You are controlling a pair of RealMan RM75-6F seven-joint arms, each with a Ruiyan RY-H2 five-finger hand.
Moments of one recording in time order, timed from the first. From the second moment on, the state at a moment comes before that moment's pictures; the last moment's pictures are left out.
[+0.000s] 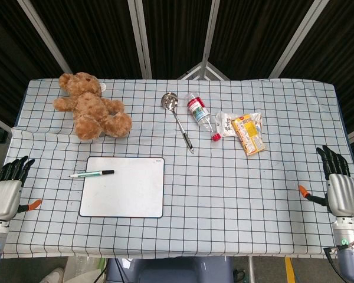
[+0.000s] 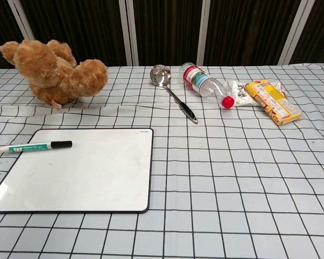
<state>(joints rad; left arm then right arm) -0.17 -1.19 -0.07 -1.62 1.35 1.36 0.17 0.17 -1.19 0.18 -1.56 -1.37 1.41 0.16</state>
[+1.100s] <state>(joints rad) -0.33 -1.27 -0.16 -1.59 1.19 1.17 0.30 0.17 -1.19 0.17 -1.57 -1.38 1.41 0.15</state>
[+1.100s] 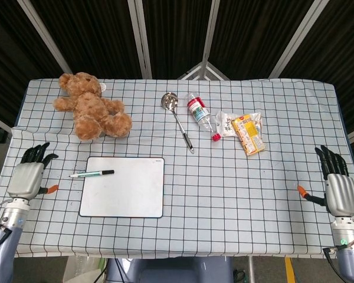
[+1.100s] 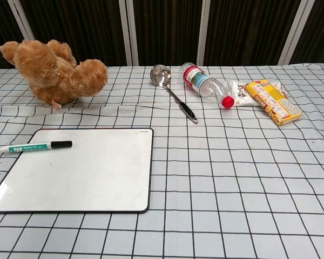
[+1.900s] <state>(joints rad) -0.57 -1.57 -0.24 -1.47 0.79 1.06 0.63 0.17 -1.18 0.17 -1.56 -1.38 1.41 0.19</state>
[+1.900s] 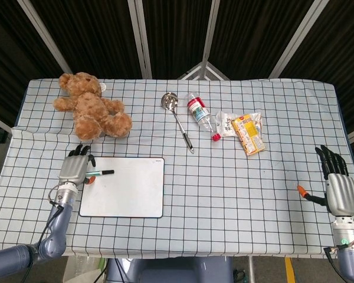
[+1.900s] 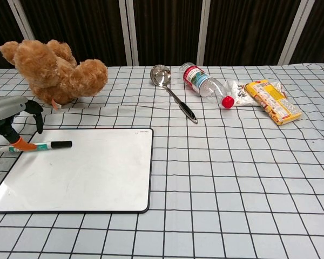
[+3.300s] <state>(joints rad) -0.54 -1.57 -0.22 -1.58 0.94 1.11 0.32 0.17 -1.18 0.18 -1.57 -1.37 1.40 0.19</state>
